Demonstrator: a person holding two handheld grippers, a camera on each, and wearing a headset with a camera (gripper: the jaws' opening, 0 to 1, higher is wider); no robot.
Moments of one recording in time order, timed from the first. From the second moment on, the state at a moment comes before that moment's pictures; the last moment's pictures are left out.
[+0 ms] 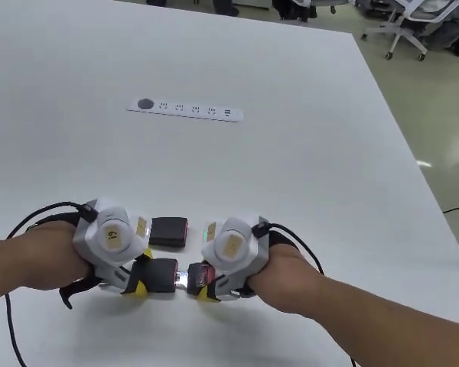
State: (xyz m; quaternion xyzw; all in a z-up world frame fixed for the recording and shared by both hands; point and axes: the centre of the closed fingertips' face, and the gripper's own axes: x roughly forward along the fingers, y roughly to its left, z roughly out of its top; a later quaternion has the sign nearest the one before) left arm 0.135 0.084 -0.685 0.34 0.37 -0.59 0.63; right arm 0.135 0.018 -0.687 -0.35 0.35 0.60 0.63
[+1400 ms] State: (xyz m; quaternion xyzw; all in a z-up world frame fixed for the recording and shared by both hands) left arm 0.133 0.086 -0.686 0.35 0.38 -0.58 0.63; right arm 0.139 0.031 -0.691 -0.34 0.34 0.60 0.64
